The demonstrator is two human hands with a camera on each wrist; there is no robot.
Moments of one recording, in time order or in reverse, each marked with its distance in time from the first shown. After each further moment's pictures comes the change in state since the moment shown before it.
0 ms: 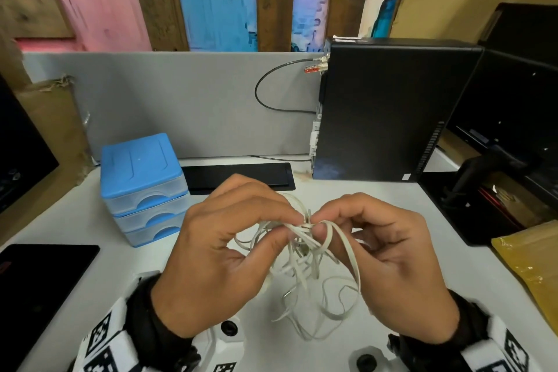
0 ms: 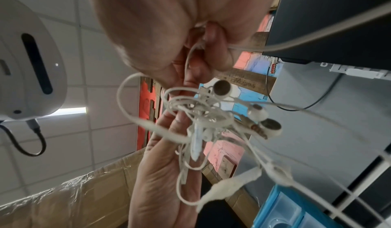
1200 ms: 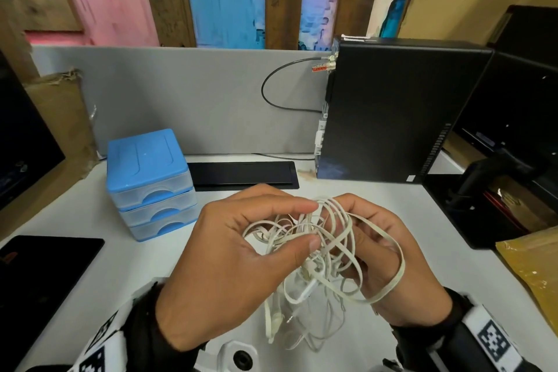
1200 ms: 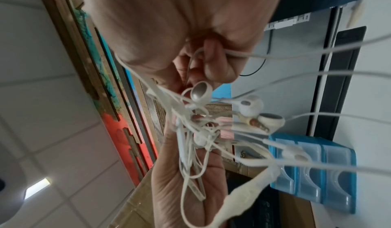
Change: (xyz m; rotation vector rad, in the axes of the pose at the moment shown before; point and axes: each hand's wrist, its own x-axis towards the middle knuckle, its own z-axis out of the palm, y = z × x) left_hand -0.004 0.018 -0.001 -0.242 -0.055 -0.441; right_hand 0.001 0.021 -0.003 0.331 -0.070 0.316
